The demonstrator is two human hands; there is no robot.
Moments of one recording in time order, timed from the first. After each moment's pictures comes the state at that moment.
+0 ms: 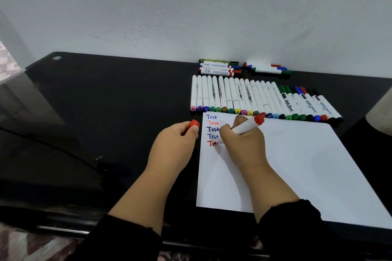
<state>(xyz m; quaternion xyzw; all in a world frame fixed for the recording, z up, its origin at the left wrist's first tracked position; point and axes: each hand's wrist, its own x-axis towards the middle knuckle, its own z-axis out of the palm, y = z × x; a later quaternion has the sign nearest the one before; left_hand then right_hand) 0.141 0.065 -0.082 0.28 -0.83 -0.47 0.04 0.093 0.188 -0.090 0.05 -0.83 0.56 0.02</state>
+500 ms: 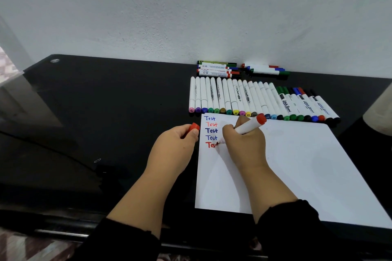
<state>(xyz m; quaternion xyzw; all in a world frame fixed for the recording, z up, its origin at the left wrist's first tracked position) 0.144 0.067 -0.077 0.27 -0.84 -0.47 0.03 0.092 0.189 -0.089 0.03 -0.82 0.57 0.03</state>
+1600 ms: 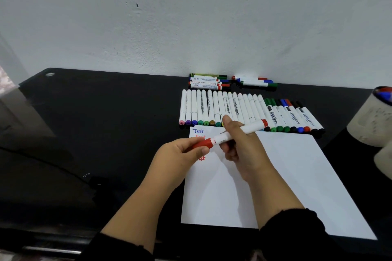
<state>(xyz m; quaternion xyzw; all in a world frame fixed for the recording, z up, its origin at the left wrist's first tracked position) 0.145 0.086 -0.068 0.18 -0.81 -0.56 0.03 0.079 0.213 -0.064 0.05 -0.66 0.73 -0.15</state>
